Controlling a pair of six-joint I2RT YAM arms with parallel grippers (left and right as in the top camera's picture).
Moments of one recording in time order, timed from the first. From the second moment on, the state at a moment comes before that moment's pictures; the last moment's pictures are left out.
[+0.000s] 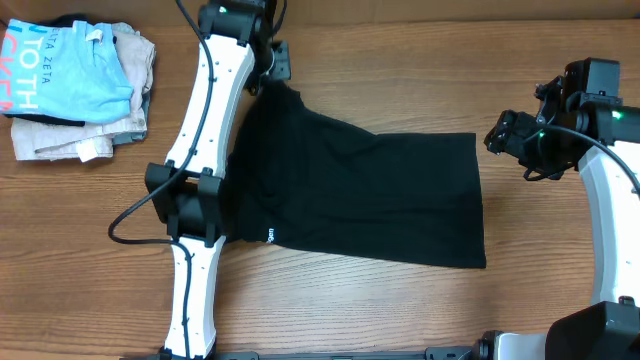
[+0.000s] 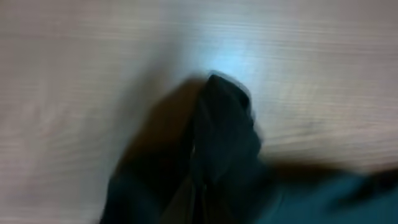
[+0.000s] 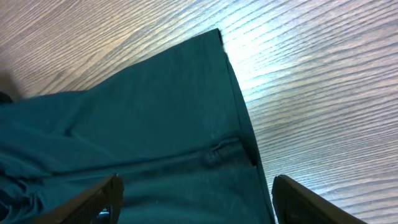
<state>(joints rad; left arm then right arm) -0.24 2.44 2.63 -1.49 0.00 -0.35 -0.18 1.55 1.45 -1.14 -0.20 0.23</state>
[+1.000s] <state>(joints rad) -0.29 2.22 1.88 -1.65 0.01 -0.51 -0.18 1.55 1.43 -1.09 -0.26 0.20</state>
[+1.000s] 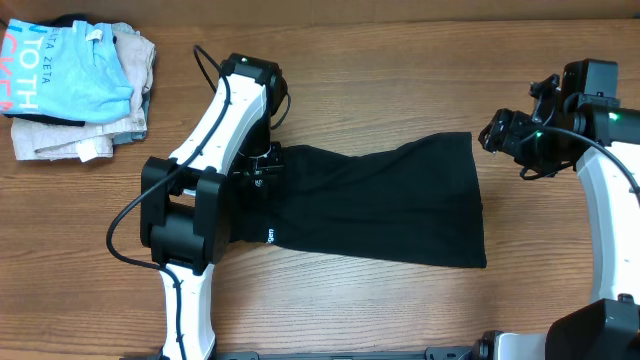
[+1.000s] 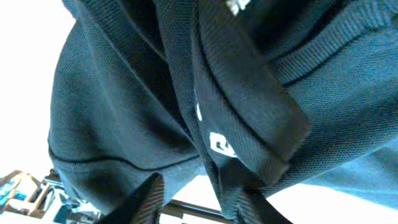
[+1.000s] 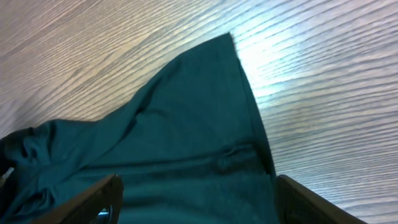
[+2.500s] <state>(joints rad) -0.30 2.22 1.82 -1.11 0.03 -0.24 -0.18 1.56 1.43 -1.07 -0.28 0.20</state>
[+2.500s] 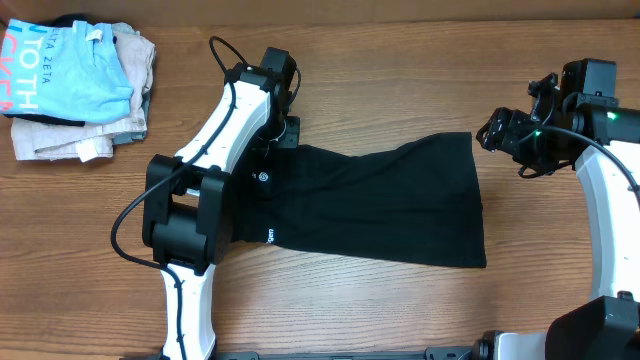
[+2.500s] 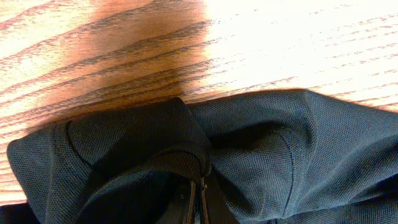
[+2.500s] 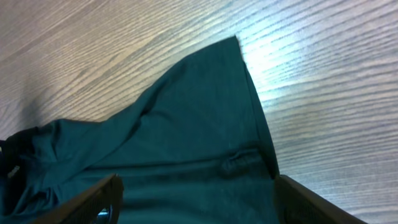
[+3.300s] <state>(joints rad) -0.24 2.23 2.40 -1.29 0.05 -0.35 -0.14 1.65 1.42 -0.65 -0.26 0.20</state>
